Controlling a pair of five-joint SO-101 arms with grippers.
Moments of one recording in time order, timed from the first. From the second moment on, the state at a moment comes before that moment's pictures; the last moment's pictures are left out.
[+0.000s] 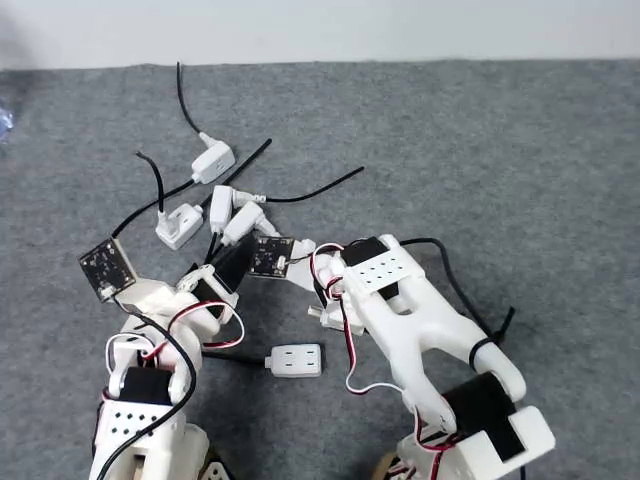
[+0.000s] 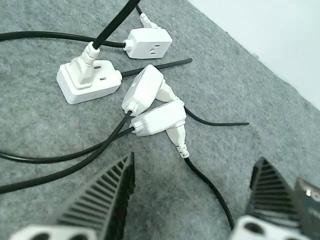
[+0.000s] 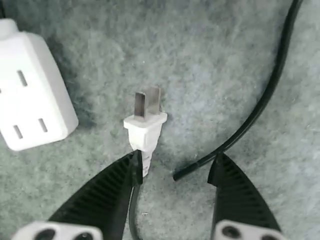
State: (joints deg) left arm 0.8 -69.4 86.2 32.9 43.3; right arm -29.0 -3.3 34.5 58.5 48.7
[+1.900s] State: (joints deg) left arm -15.9 -69.4 86.0 32.8 39.6; right arm -34.3 9.5 26.6 56.2 40.6
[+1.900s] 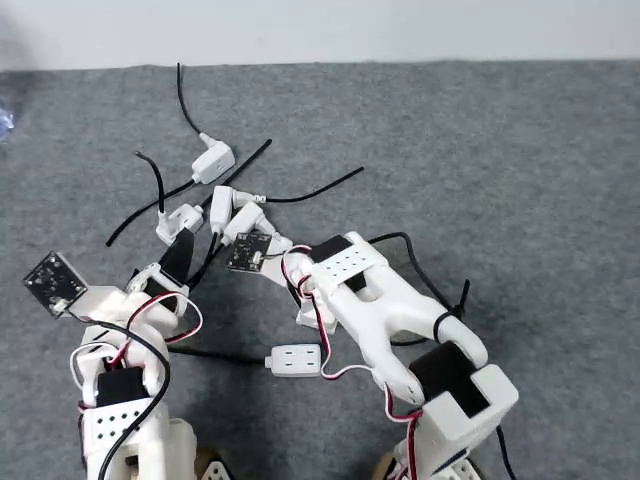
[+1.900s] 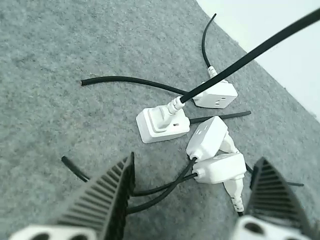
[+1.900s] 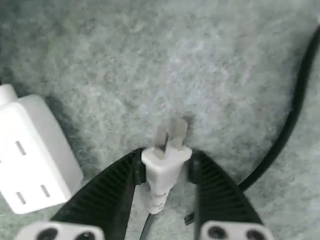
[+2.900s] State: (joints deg) left arm -16.4 -69.4 86.0 32.8 39.6; right arm -28.2 4.7 26.3 68.0 48.7
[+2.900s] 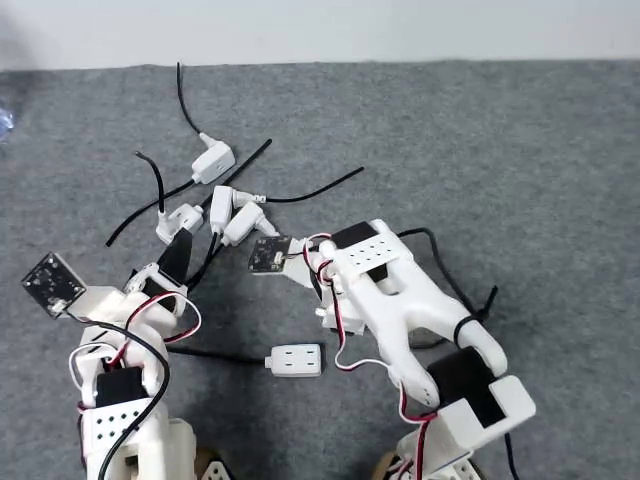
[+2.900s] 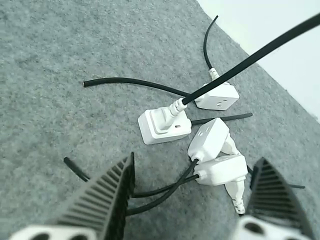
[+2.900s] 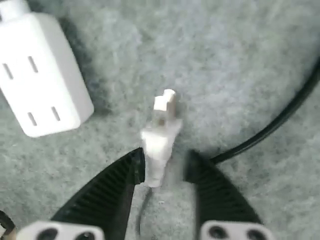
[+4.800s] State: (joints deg) left arm -16.4 -69.4 86.0 32.8 39.6; right arm -31.6 3.6 27.7 65.4 38.7
